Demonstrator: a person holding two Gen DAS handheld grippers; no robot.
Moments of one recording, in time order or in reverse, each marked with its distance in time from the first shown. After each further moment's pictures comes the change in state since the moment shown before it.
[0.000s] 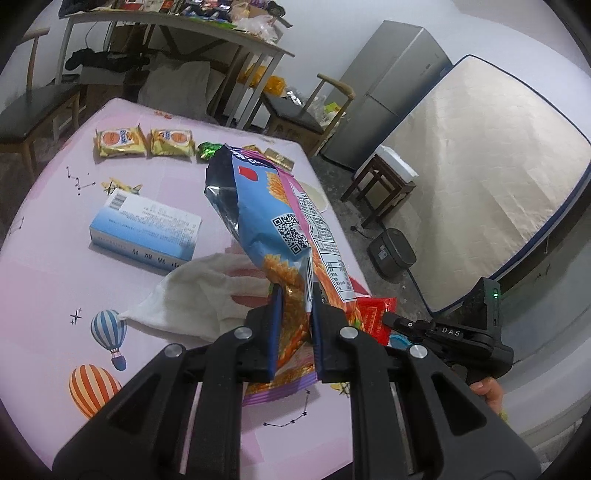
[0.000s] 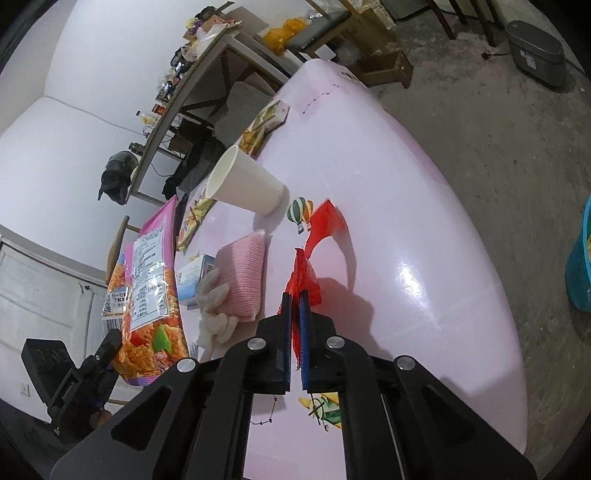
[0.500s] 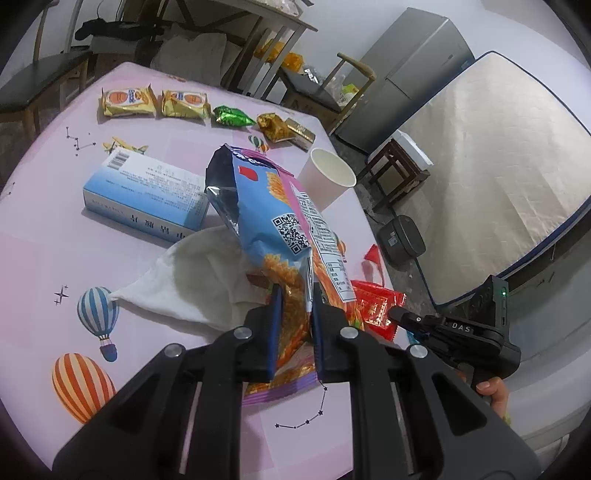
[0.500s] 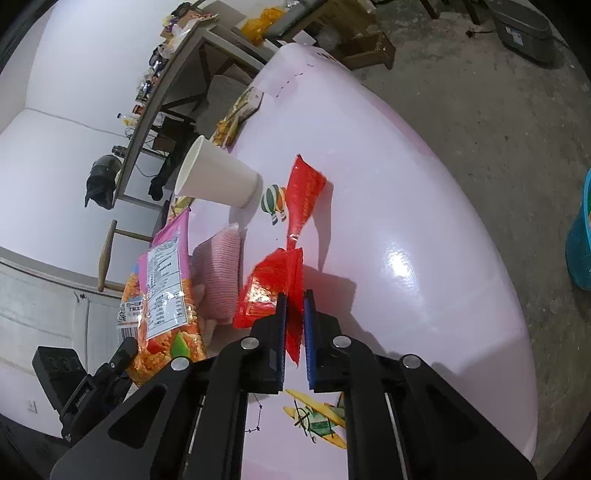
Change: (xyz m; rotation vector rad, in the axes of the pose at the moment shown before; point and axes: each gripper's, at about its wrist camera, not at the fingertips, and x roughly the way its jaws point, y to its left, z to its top) left arm 0.035 0.024 -0.009 -0.069 0.086 0.027; right arm 0.026 -0.012 0.000 0.070 0.043 -0.031
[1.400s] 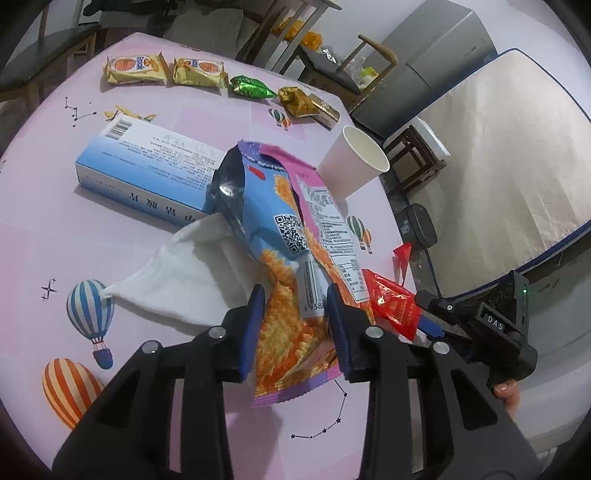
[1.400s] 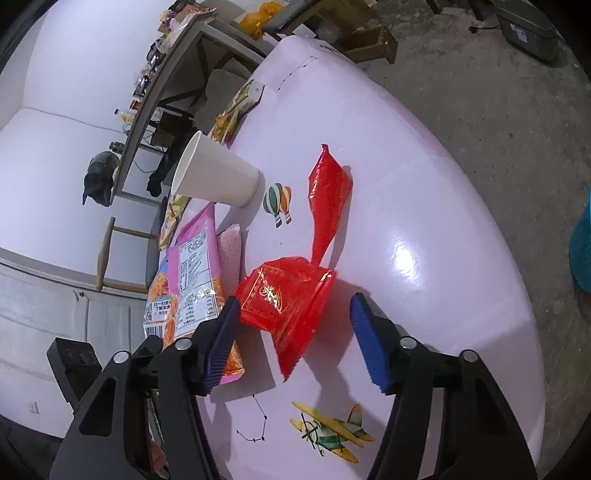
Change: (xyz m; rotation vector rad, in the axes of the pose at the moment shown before) left arm 0.036 0.021 0.008 -0.059 0.090 0.034; right arm 0.016 0.005 0.005 0.004 0.028 -0.006
